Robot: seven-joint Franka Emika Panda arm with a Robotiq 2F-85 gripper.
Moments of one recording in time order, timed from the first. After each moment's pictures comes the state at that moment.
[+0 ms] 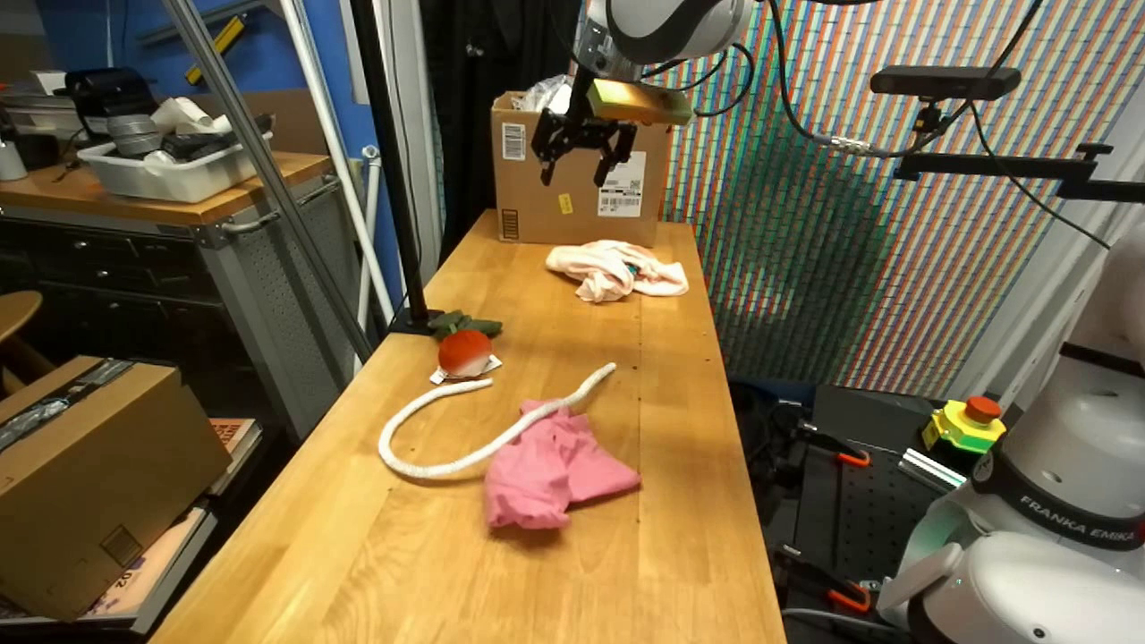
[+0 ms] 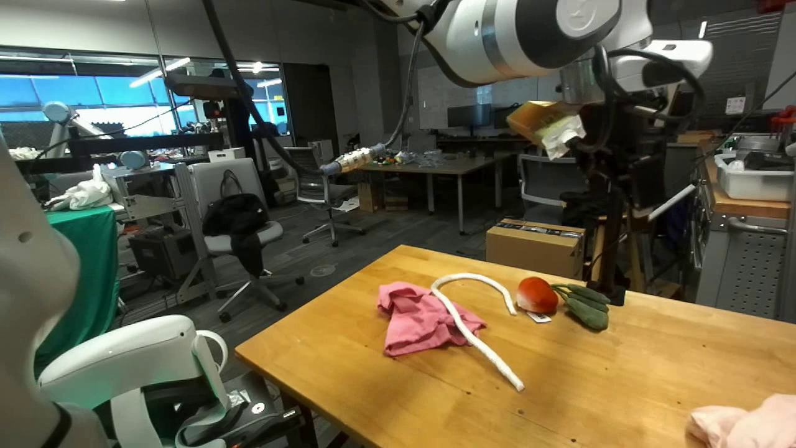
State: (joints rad) arm -0.07 0.08 -0.08 -2.01 0.01 2.42 0.42
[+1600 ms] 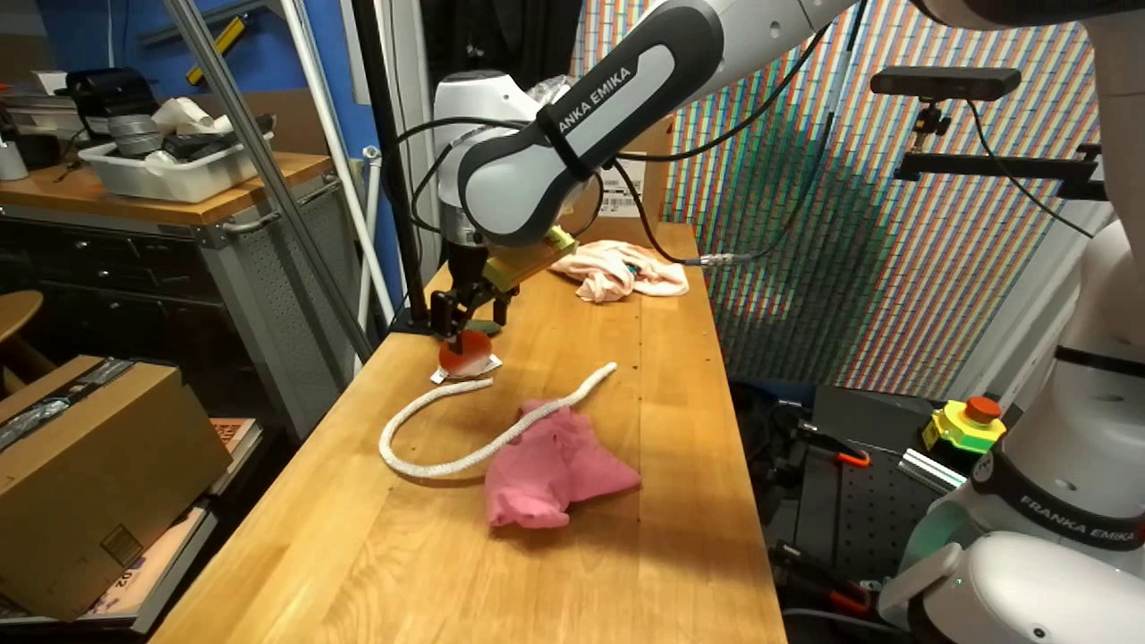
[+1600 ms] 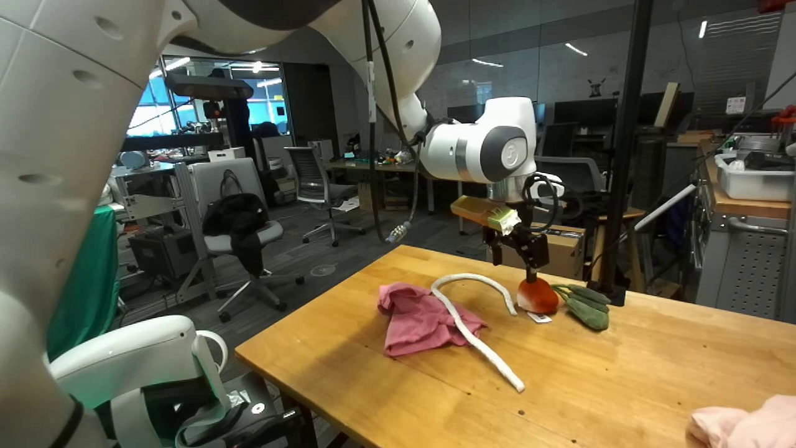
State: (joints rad) arm 0.12 0.54 0.03 -1.74 -0.07 2.38 0.26
